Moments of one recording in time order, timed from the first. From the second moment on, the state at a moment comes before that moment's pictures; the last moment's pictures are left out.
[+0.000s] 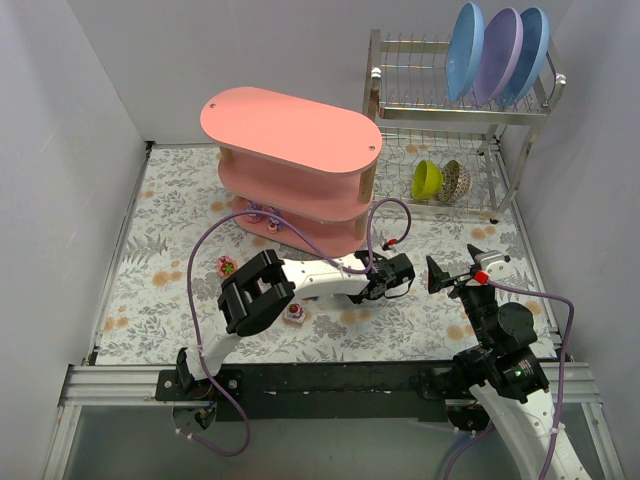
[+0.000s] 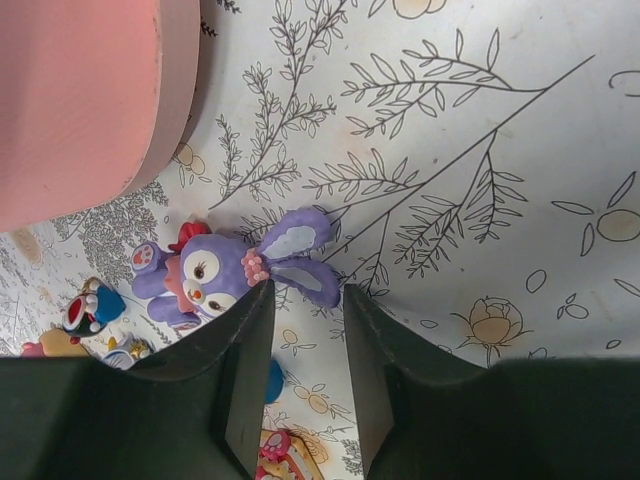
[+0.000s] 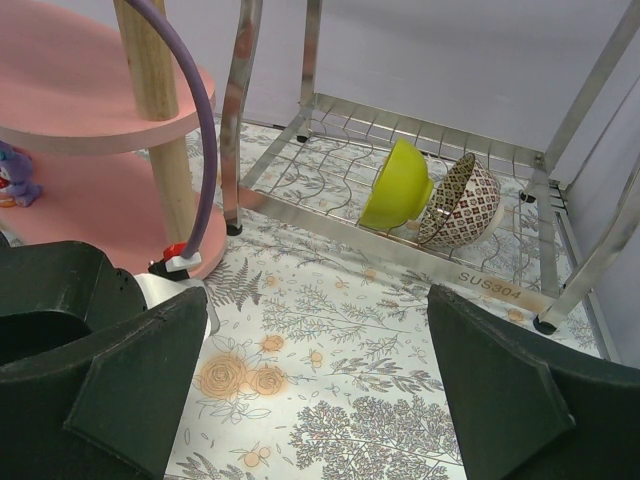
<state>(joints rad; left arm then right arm) -1.16 2.17 1.63 -0.85 -0.60 -0.25 0.43 0.01 0.30 -0.16 0.14 -0.11</state>
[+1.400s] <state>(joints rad) -1.08 1.79 1.40 -0.72 -0.57 -0.43 0.44 0.01 0.30 -0.16 0.14 -0.11</state>
